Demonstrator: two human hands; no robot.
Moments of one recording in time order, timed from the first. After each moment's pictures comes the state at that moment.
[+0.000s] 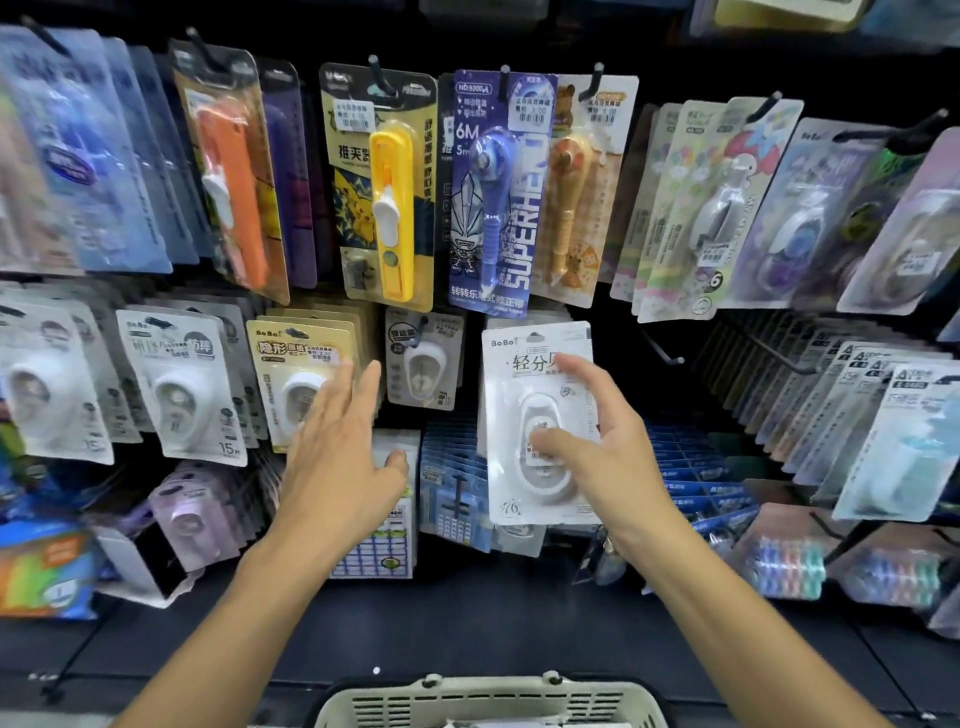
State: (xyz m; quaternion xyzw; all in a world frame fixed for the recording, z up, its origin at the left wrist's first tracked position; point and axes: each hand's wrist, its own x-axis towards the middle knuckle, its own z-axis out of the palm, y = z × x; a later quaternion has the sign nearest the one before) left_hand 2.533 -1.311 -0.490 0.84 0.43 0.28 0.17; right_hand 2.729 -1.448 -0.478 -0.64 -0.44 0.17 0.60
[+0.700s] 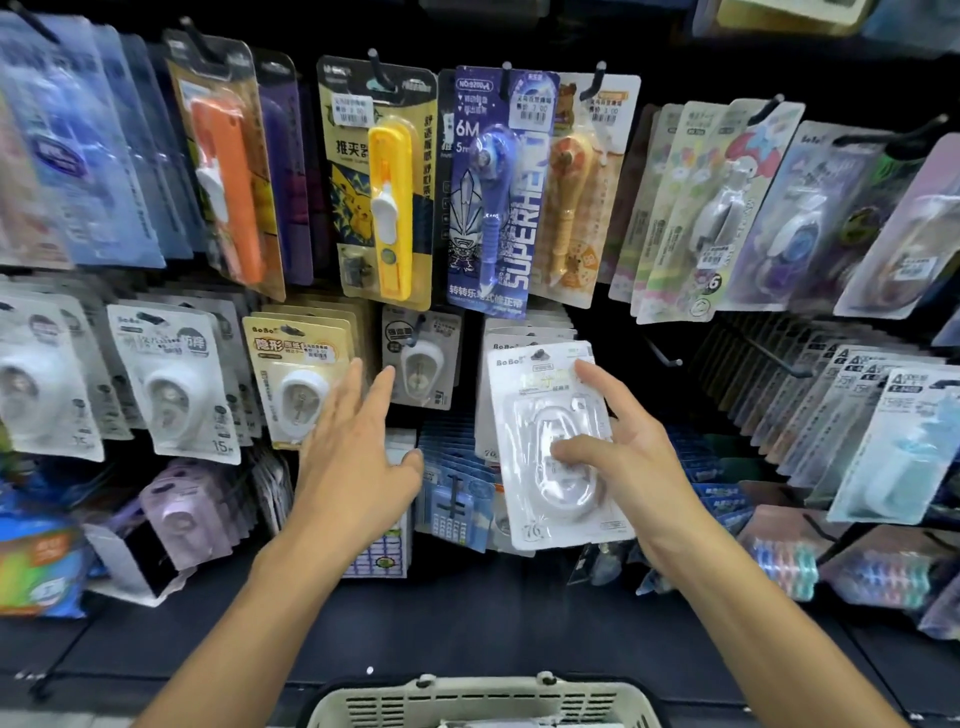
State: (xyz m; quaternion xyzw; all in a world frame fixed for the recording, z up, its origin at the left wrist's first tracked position) left_hand 2.545 -1.321 -0.485 0.84 0.43 0.26 0.21; right_hand 2.745 -1.462 -0.477 -0.64 -0.41 0.23 0.60
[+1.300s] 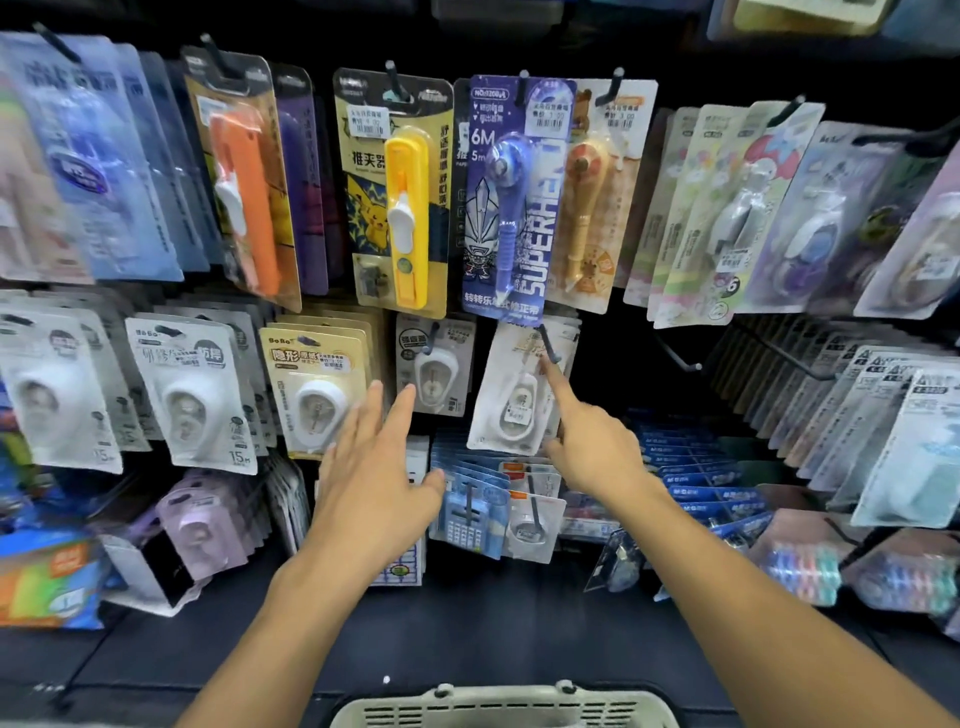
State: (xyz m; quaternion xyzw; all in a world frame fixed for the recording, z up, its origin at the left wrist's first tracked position) left_hand 2.540 -1.324 -0.486 0.84 0.43 0.23 0.22; right_hand 2.769 -1.383 -0.496 -0.87 -0.47 -0.03 0.14
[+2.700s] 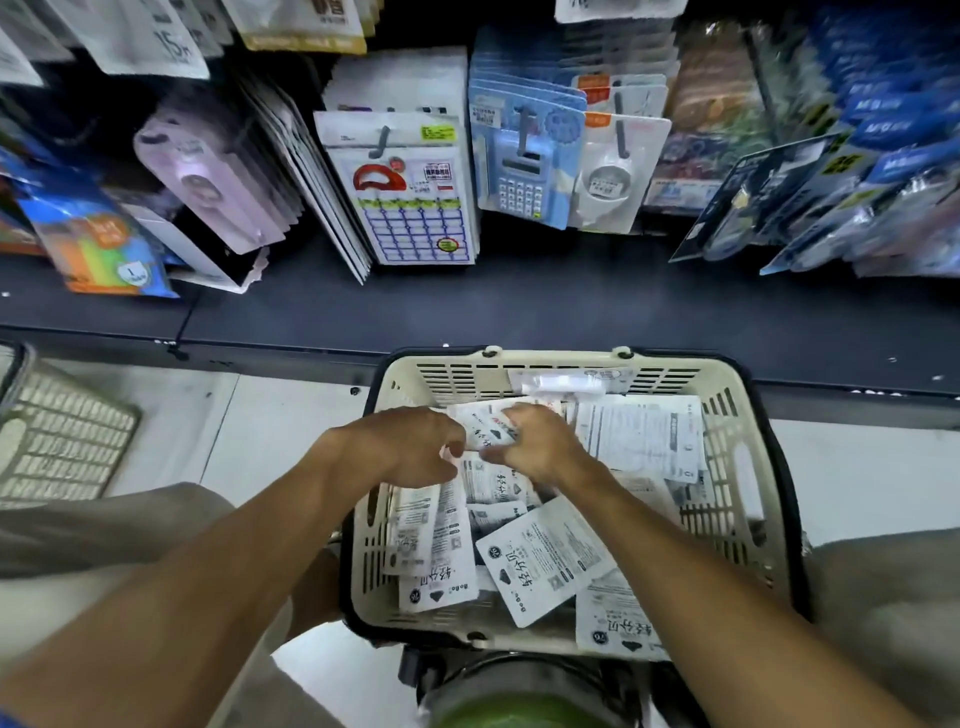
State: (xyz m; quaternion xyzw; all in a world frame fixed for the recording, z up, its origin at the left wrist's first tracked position) left_hand 2.470 -1.383 -0.719 0.86 0.30 -0.36 0.23; right_hand 2.619 -1.481 -0.818 -0.78 -0.45 0.41 0.14
